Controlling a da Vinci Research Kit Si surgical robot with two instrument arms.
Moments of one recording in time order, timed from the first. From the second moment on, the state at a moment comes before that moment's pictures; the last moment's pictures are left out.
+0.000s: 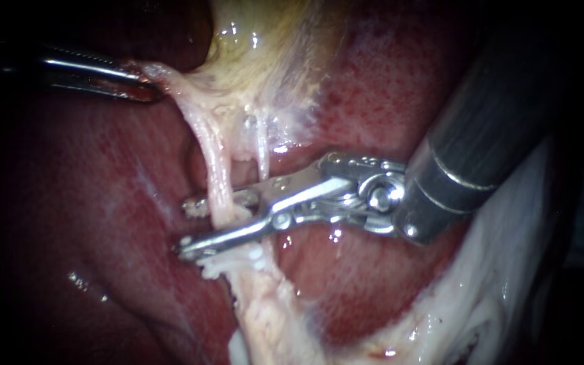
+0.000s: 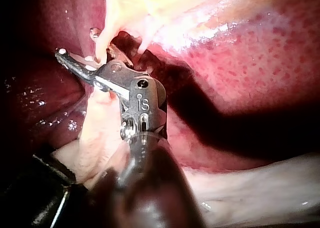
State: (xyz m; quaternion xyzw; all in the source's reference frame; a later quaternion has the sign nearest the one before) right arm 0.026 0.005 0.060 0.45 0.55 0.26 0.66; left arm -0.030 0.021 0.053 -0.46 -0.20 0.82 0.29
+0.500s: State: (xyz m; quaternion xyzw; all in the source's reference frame) right arm 0.025 0.007 0.056 0.45 0.55 0.26 0.65; left arm -0.030 0.021 0.053 -0.46 -0.20 0.82 0.29
